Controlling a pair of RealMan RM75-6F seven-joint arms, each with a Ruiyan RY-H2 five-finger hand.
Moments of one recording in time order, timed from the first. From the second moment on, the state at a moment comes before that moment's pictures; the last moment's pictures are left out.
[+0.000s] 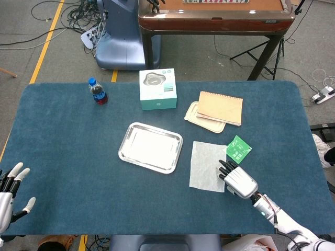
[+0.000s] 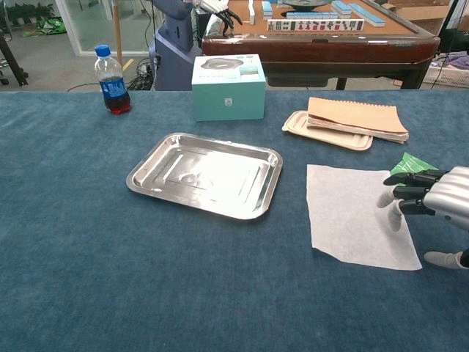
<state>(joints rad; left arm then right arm) 0.03 -1.11 -0.01 -1.66 1.58 1.64 0.10 0.42 -1.51 -0.11 -1.08 -1.82 1.23 -0.08</state>
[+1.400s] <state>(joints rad) 0.03 -1.10 -0.02 -1.65 1.57 1.62 0.08 0.49 -1.57 -0.05 -1.06 -1.78 1.30 0.02</state>
